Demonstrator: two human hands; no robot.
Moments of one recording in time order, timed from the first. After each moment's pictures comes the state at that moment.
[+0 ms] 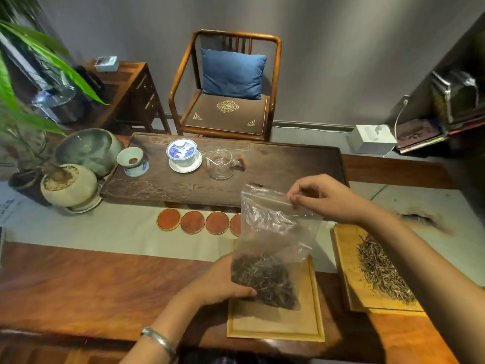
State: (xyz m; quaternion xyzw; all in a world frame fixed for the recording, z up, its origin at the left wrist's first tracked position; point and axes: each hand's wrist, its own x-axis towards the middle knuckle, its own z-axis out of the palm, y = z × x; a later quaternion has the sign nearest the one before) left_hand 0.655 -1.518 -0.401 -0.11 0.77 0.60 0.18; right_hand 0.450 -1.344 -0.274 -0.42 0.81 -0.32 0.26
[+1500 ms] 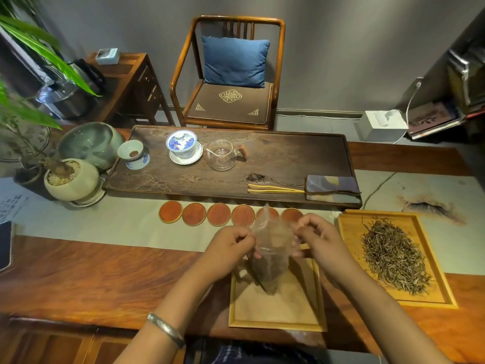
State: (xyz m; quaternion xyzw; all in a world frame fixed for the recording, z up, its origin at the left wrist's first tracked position) left_hand 0.625 -1.504 -0.365 -0.15 0.79 0.60 0.05; right_hand 0.537 -1.323 -0.340 -0.06 0.75 -0.58 0.30
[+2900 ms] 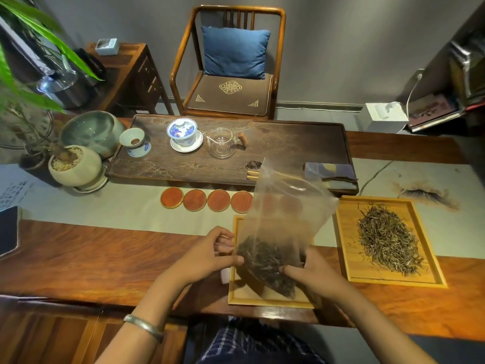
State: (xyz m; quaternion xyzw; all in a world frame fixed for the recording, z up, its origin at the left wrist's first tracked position) left_hand 0.682 -1.526 -0.395 -0.21 0.78 0.57 0.17; right_hand 0.581 -1.283 -0.405 -0.18 0.74 -0.51 0.40
